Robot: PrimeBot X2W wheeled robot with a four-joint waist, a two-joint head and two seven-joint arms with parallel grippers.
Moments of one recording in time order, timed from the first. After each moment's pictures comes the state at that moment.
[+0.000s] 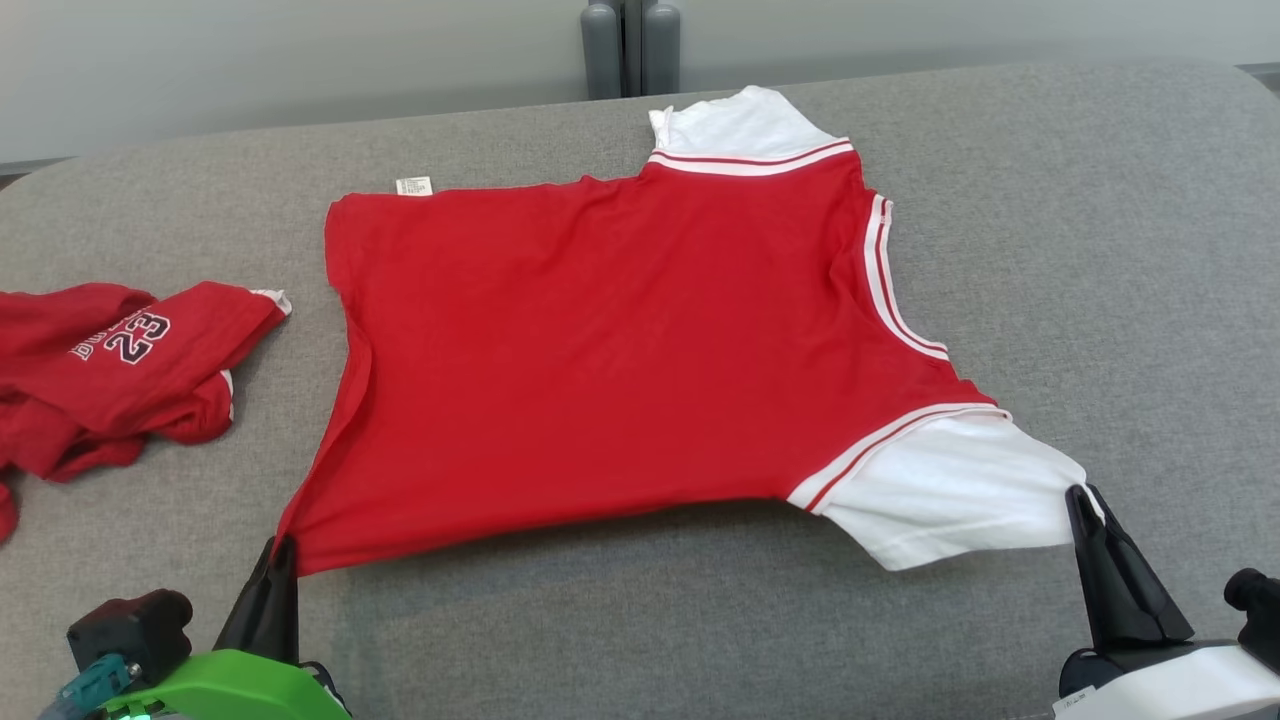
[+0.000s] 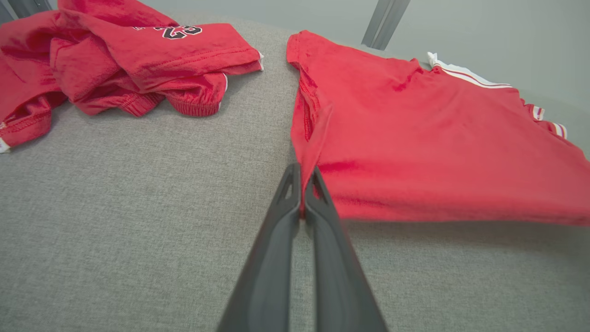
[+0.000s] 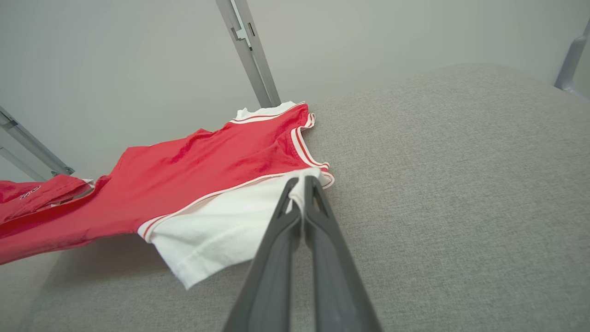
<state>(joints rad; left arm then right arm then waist) 0.15 0.32 -0.17 -0.16 -0.58 0.20 0.10 0.28 -0.06 -0.07 -0.32 0.34 0.13 0.04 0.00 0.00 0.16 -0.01</state>
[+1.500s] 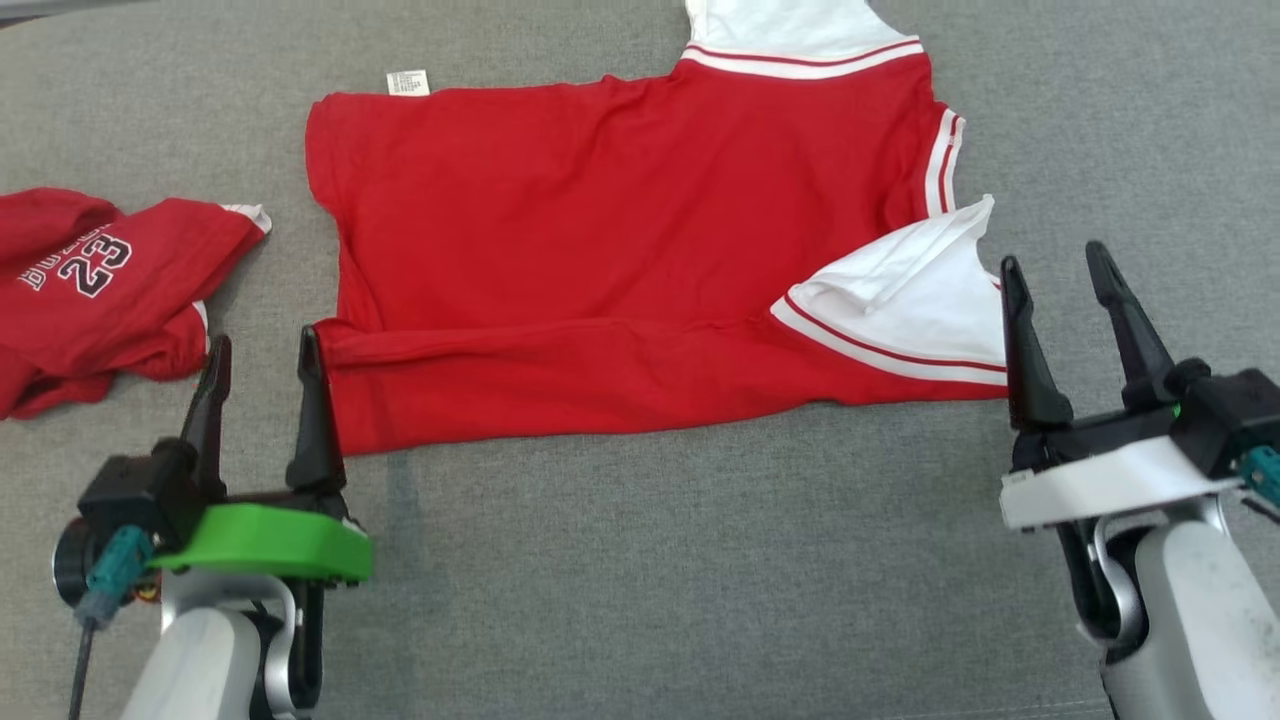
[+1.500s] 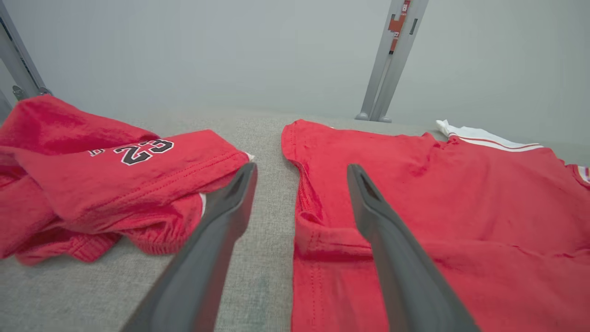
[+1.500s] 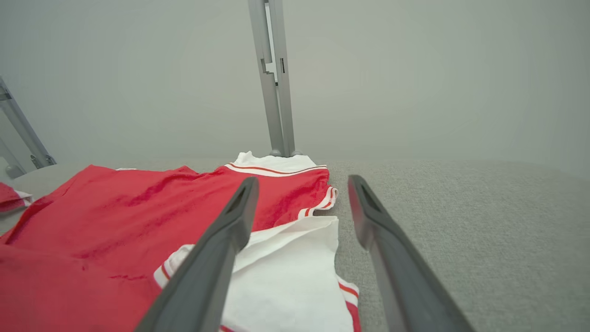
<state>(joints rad) -0.22 0.27 -0.22 0.10 -0.48 0.13 -0.20 -0.23 -0.16 0.03 0.08 0.20 0.13 -0.25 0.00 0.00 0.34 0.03</state>
